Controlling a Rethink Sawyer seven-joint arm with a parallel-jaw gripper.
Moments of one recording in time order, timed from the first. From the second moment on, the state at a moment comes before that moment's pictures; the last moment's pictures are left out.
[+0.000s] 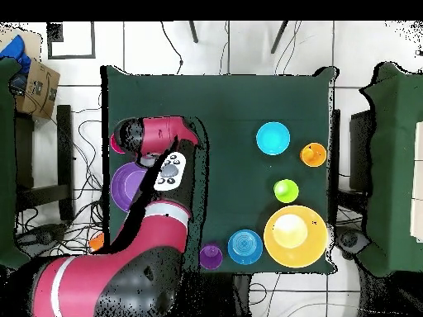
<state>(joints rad) 0.16 -0.15 -0.24 1.09 0.09 0.90 1.90</state>
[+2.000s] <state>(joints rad) -0.01 -0.30 -0.16 1.25 0.09 0.60 1.90</state>
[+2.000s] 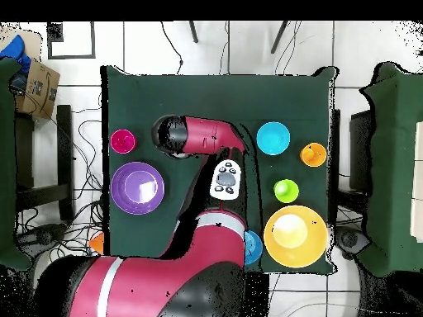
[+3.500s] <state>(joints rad) -0.01 -0.25 -0.15 1.23 0.09 0.60 1.90</state>
